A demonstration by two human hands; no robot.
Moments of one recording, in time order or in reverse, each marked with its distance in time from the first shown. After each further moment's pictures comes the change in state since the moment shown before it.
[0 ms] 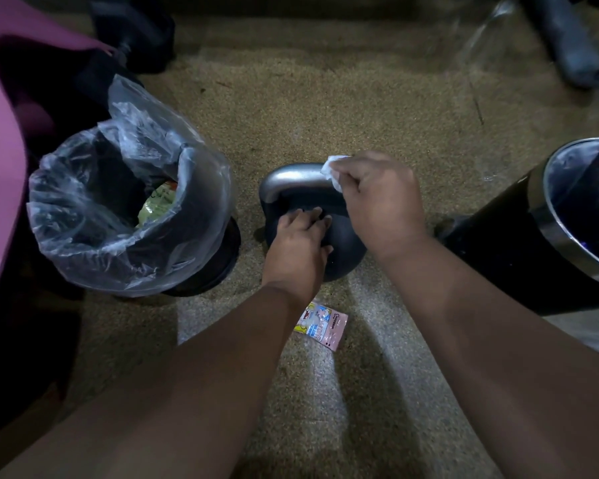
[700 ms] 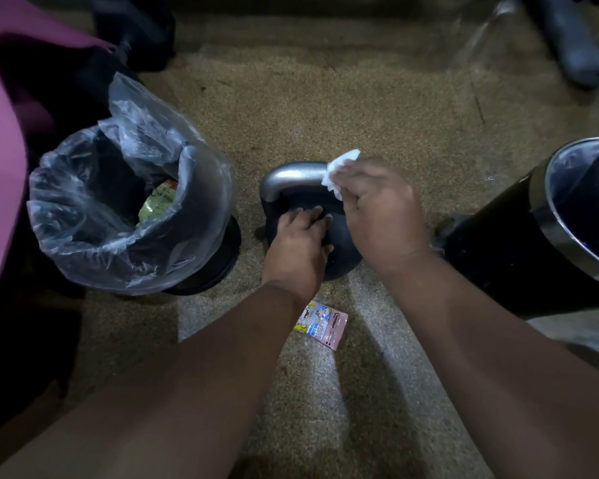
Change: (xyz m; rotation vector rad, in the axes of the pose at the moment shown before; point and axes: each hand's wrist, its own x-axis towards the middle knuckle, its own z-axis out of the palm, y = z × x) left_hand 0.000 -0.001 0.000 0.003 0.008 0.008; right_hand -0.016 -0.001 0.002 -0.042 0.028 -0.108
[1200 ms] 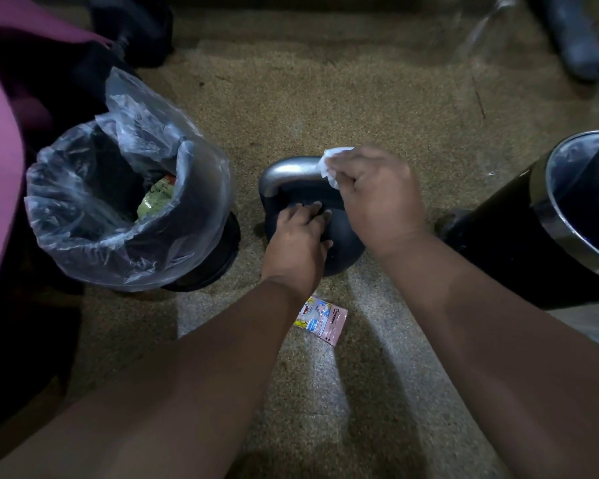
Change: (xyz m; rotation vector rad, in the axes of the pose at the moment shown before) left_hand -0.001 -0.001 0.002 -0.012 0.009 -0.002; right_hand 0.013 0.001 -0.001 0.011 -0.033 0.026
